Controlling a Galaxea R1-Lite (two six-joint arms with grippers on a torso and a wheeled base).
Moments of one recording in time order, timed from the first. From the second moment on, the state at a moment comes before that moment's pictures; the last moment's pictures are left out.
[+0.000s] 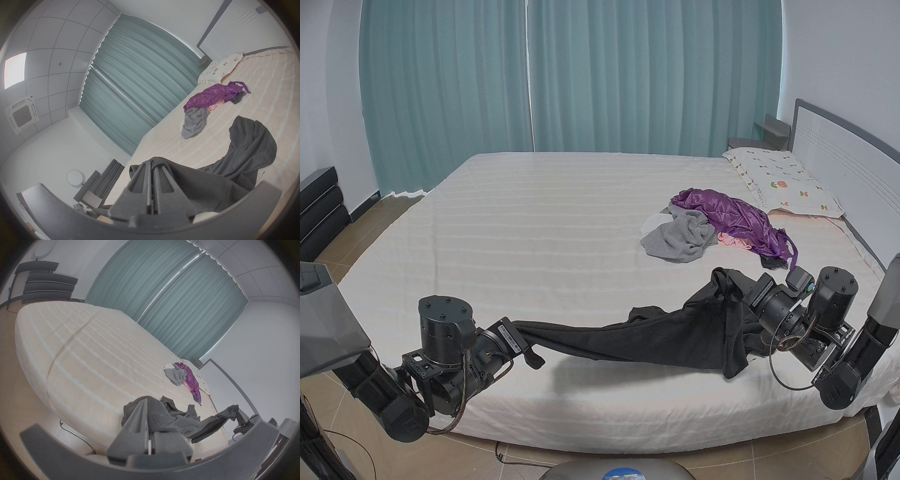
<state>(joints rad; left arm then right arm) -0.52 1.89 -0.39 -1.13 0.25 -0.83 0.40 1.97 -0.37 -1.55 -0.02 0.80</state>
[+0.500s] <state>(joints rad) -0.52 1.89 -0.39 -1.13 0.25 -0.83 0.40 1.97 -0.37 -1.55 -0.02 0.81</state>
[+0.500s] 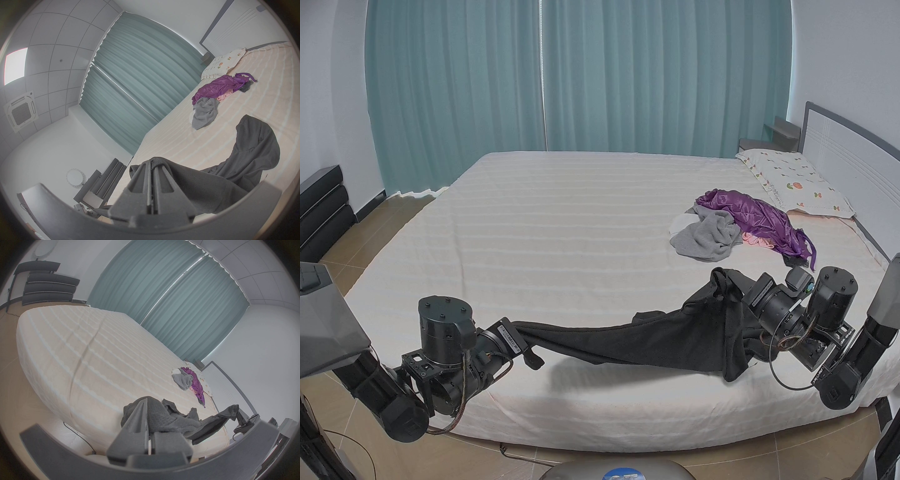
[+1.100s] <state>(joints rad) -0.52 1.89 -0.39 -1.13 0.25 -0.83 0.40 1.96 -0.37 -1.55 -0.02 0.81</state>
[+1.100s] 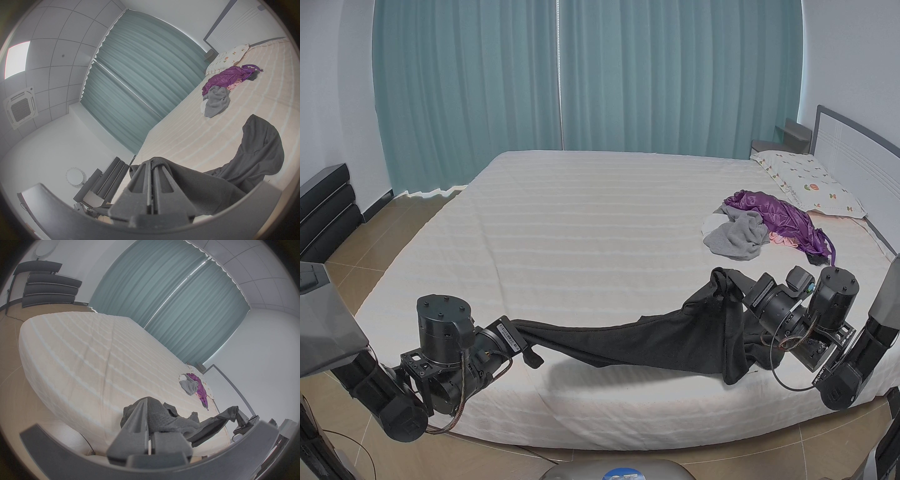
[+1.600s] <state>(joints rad) -0.52 1.87 -0.38 -1.13 0.25 -0.83 0.41 1.90 -0.31 -1.55 -0.01 0.77</state>
